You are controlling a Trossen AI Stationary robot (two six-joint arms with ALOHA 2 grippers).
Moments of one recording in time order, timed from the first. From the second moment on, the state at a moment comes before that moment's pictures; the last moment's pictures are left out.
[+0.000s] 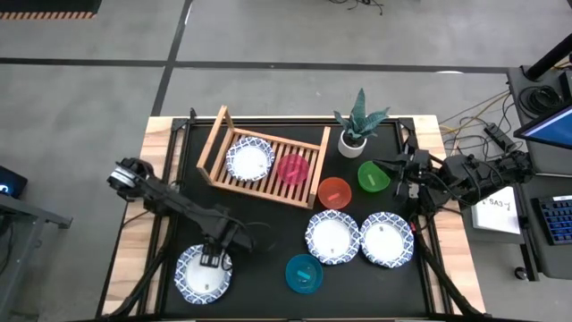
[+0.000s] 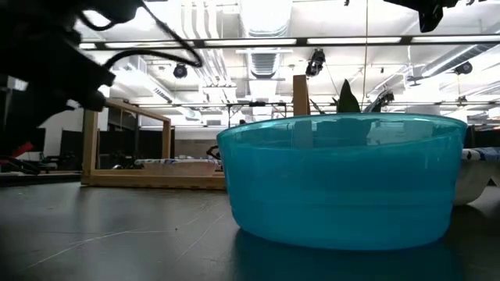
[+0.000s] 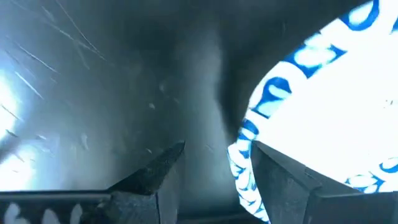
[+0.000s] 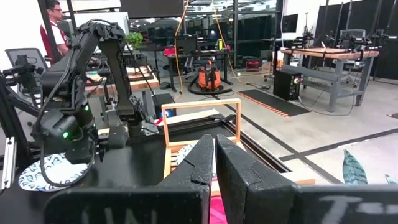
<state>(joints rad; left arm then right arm) -0.46 1.70 1.10 -1.19 0.15 -0.31 0.25 0.45 0.57 -0.15 0.55 0.05</state>
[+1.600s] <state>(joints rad) -0.33 1.35 1.07 -1.00 -0.05 -0.46 0.25 0.45 0.57 -0.15 0.55 0.06</state>
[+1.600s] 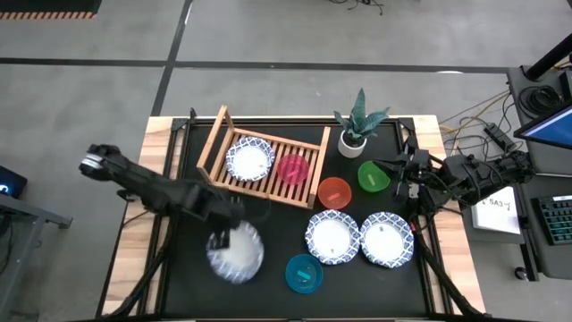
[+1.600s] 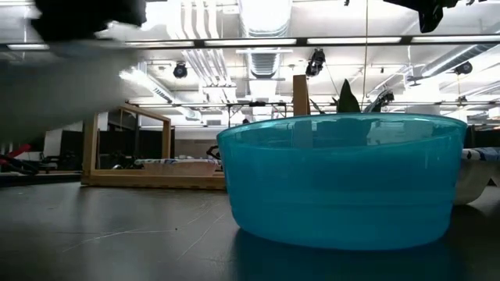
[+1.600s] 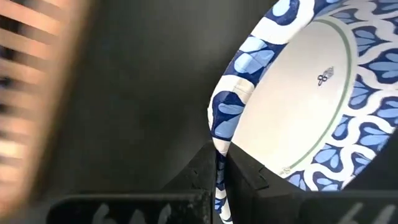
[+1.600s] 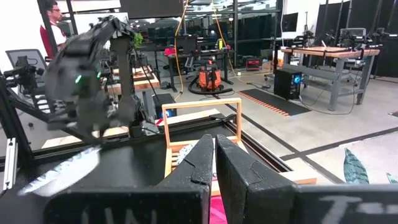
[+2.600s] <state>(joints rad) 0.43 1.47 1.20 -1.00 -0.40 -0.17 0.25 0.45 0.57 -0.15 0.55 0.08</state>
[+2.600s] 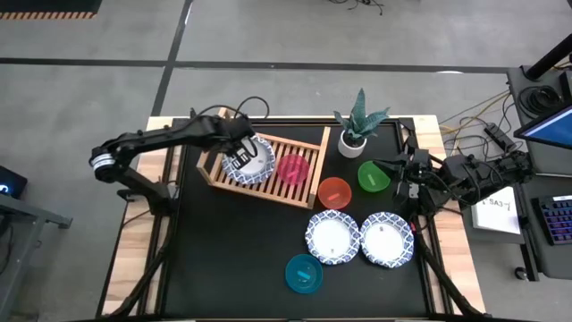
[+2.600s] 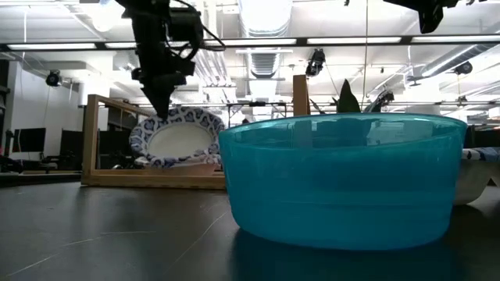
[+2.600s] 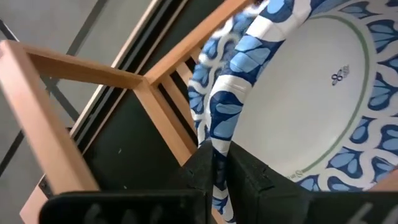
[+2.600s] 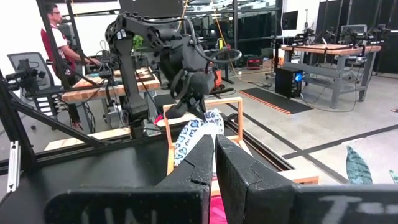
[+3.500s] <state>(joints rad) 0.37 1.50 1.25 -0.94 -0.25 -0.16 0.25 0.45 0.57 -0.15 0.55 0.07</state>
